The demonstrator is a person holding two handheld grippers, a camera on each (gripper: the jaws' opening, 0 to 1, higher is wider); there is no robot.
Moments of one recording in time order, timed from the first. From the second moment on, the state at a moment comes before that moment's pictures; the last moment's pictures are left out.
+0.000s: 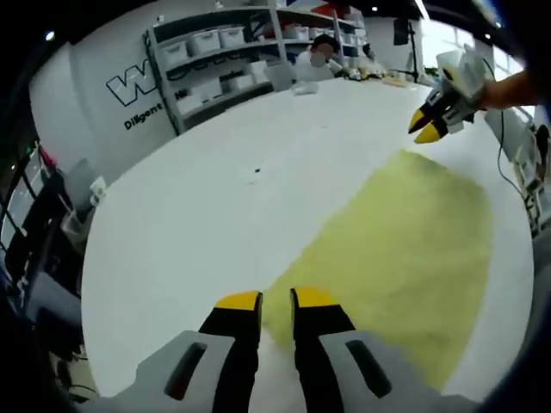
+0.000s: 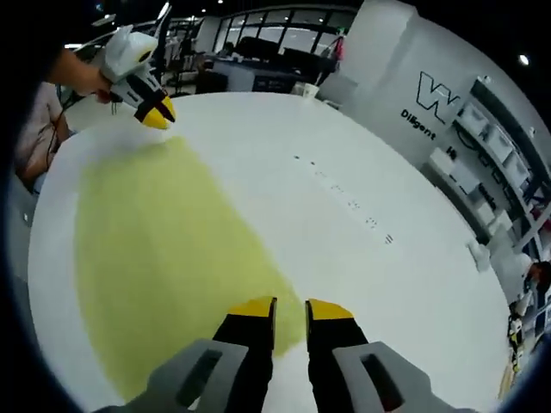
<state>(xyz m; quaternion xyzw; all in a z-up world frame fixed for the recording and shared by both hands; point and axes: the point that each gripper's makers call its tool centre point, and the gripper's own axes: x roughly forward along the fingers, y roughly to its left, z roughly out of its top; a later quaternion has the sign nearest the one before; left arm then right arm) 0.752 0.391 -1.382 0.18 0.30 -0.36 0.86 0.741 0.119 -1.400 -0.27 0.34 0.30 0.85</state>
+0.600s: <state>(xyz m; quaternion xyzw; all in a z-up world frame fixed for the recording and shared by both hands) 0.733 0.397 -1.405 0.23 0.30 -0.35 0.86 0.706 0.115 -1.429 -0.24 0.37 0.29 0.85</state>
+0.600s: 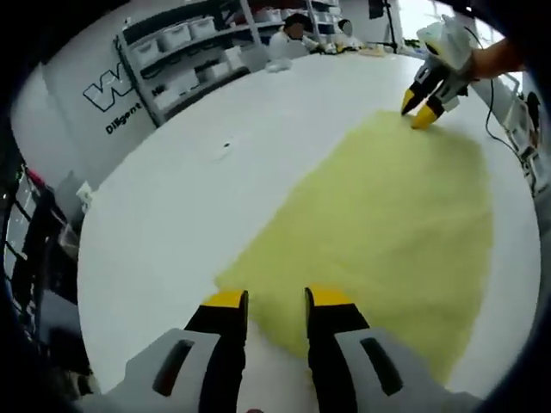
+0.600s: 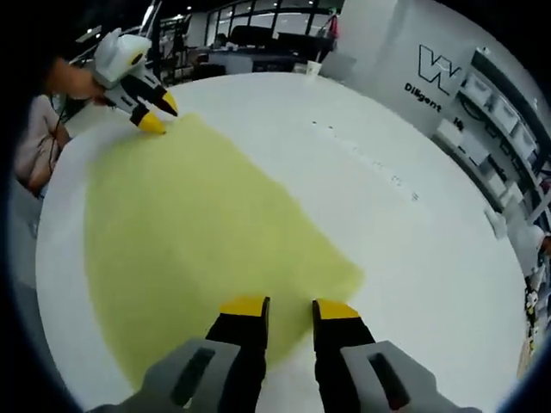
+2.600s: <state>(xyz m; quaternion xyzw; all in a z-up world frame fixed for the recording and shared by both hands) 0.629 0.416 -1.420 0.19 0.31 -0.37 0.86 0.592 0.122 -1.428 -0.11 0.35 0.28 0.89</state>
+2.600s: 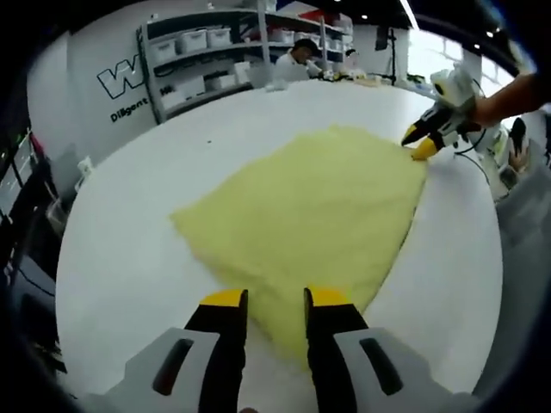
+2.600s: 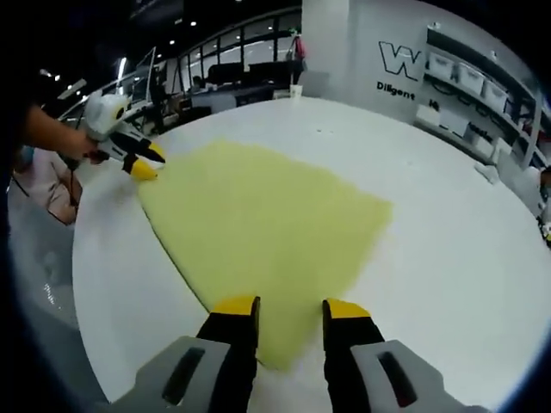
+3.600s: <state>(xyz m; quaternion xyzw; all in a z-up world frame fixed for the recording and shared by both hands) 0.584 0.397 -1.434 0.17 0.31 -0.40 0.85 0.556 0.136 -1.438 -0.11 0.35 0.30 0.88</state>
